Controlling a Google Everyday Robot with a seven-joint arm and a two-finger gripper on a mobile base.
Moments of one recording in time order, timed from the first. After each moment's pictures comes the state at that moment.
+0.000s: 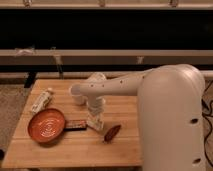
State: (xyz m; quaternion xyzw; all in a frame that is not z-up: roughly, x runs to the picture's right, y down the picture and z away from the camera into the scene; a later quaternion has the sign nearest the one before) arm -0.052 0.166 0.802 -0.35 0.15 0.33 0.86
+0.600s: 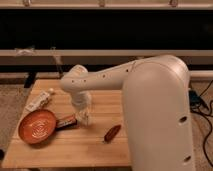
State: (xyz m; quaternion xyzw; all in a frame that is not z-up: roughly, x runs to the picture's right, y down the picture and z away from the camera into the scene) arm -0.120 0.131 0.776 -0.32 0.14 0.33 0.88
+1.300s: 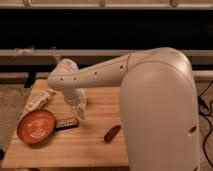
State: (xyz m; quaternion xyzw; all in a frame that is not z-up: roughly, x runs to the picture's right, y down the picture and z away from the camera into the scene) arm -0.144 0.095 0.740 -0.26 0.14 0.35 0.89
